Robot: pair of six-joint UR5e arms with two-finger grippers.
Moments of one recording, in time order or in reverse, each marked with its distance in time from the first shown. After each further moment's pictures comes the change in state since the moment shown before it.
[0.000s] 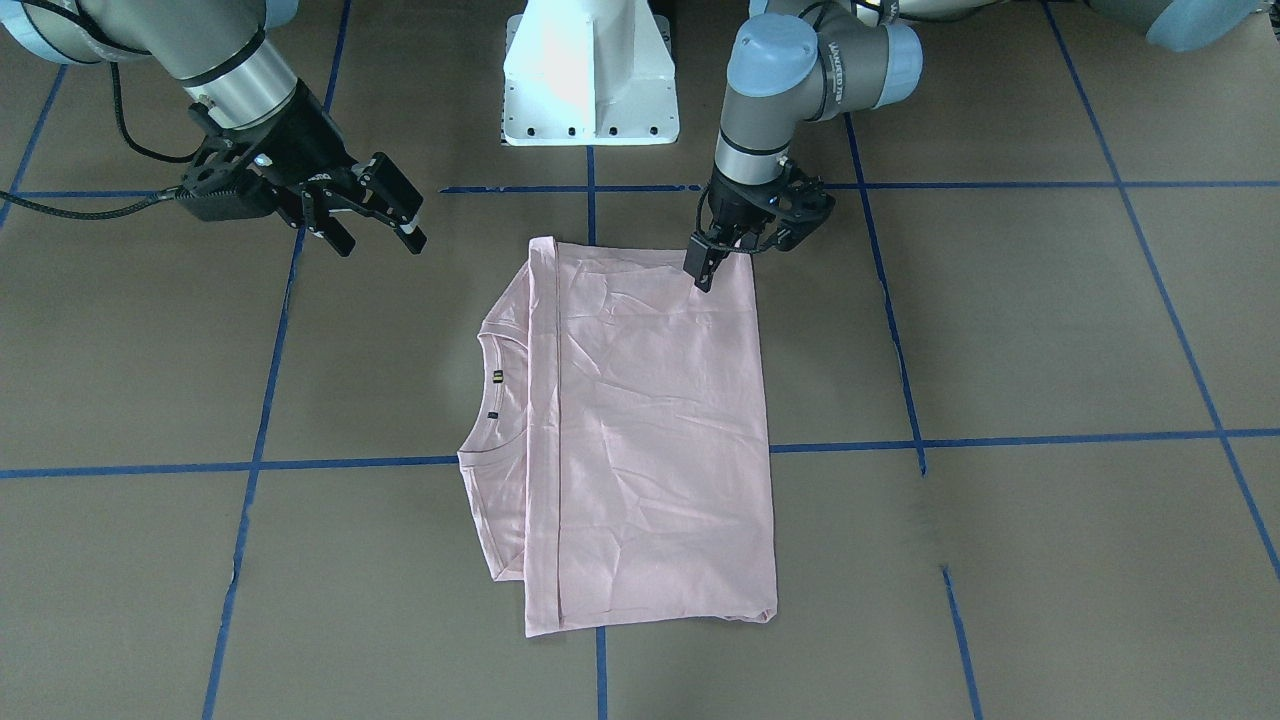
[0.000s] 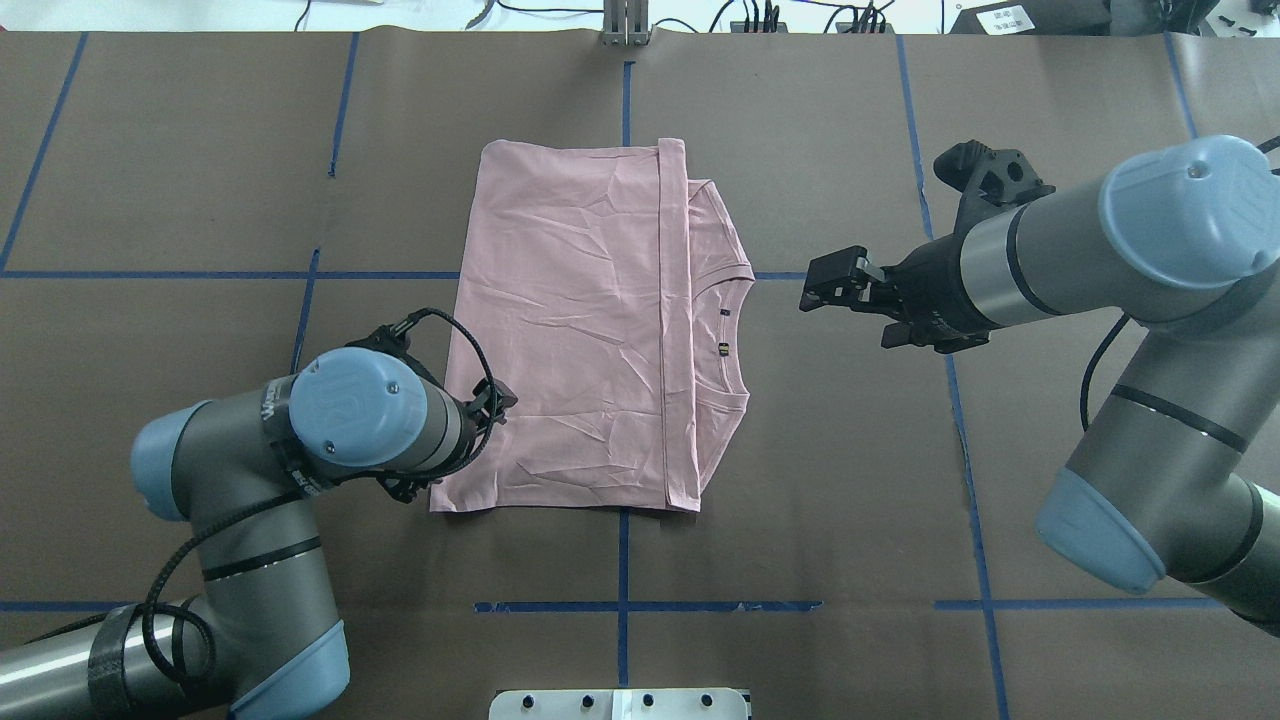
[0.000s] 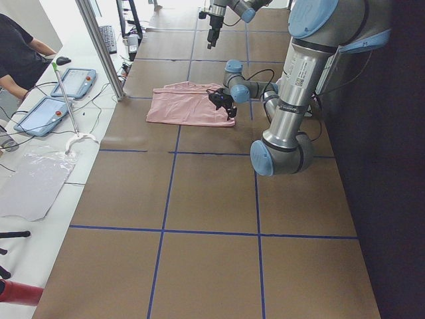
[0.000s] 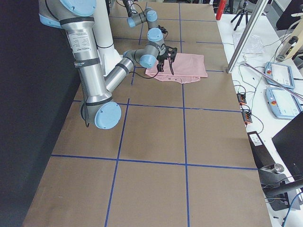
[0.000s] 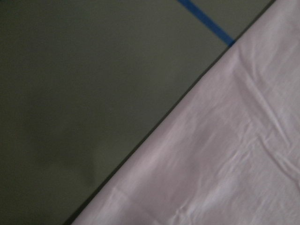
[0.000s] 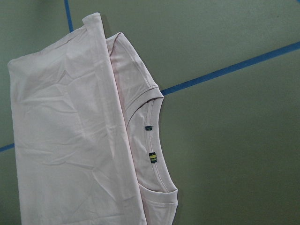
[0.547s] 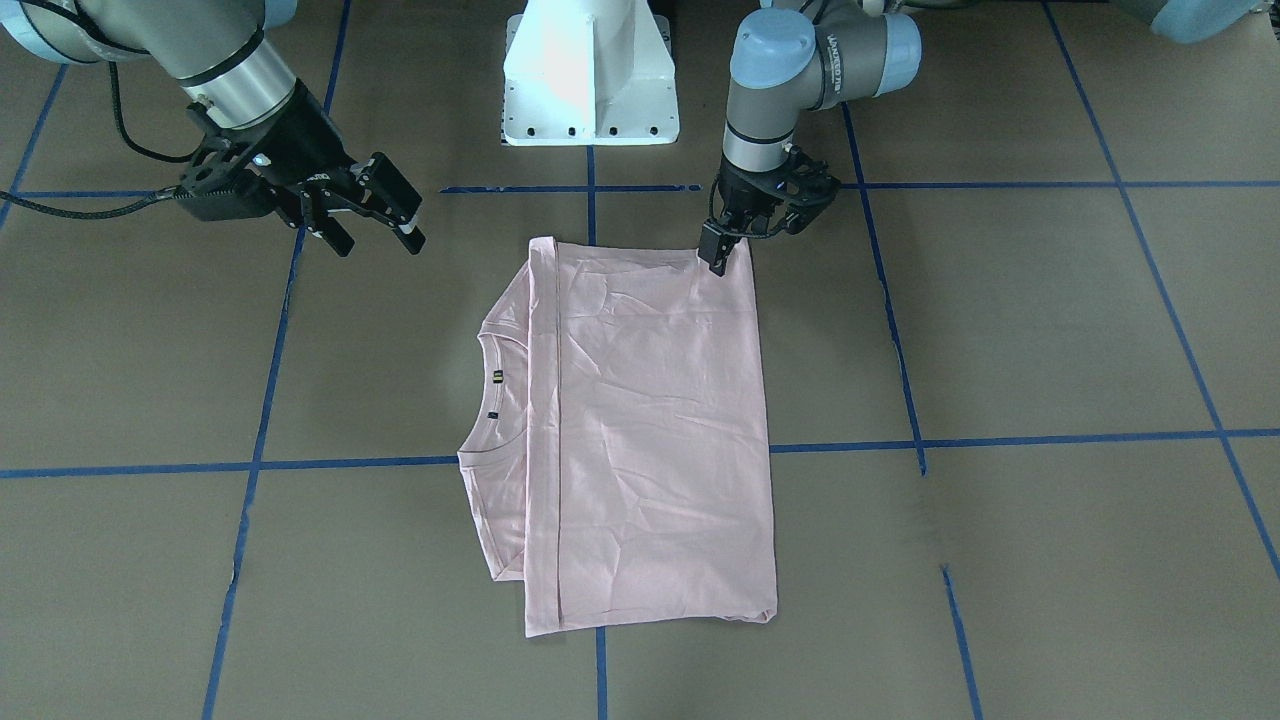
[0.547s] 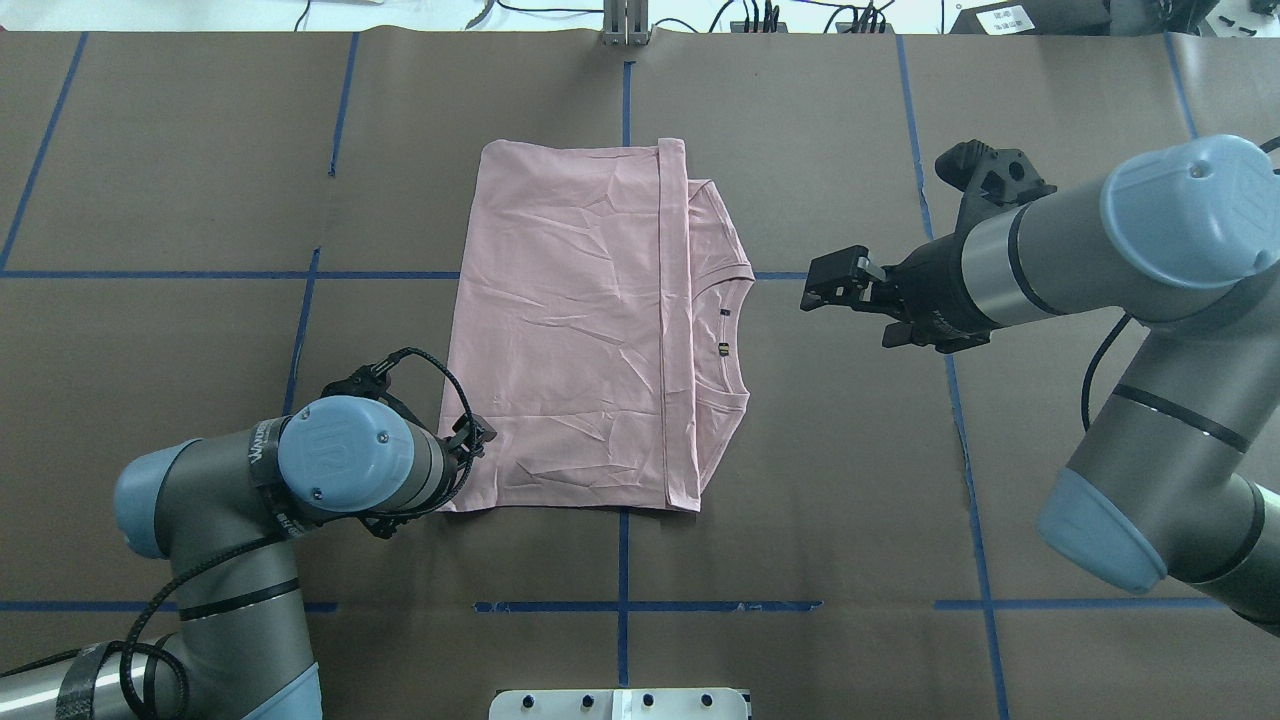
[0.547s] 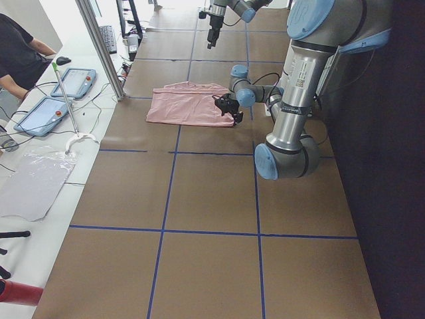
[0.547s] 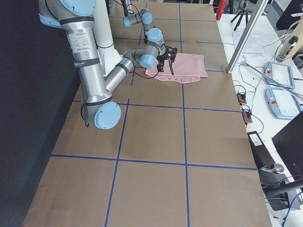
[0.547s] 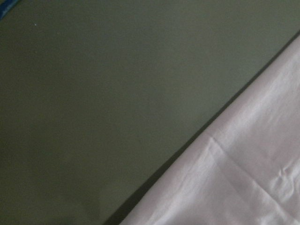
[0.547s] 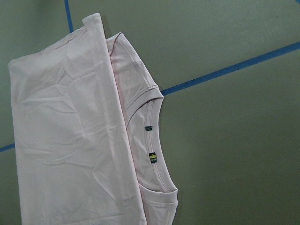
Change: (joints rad) left arm 0.030 0.052 -0.028 0.011 0.017 -0.028; right arm 0.001 -0.001 0.002 0.000 0.001 0.000
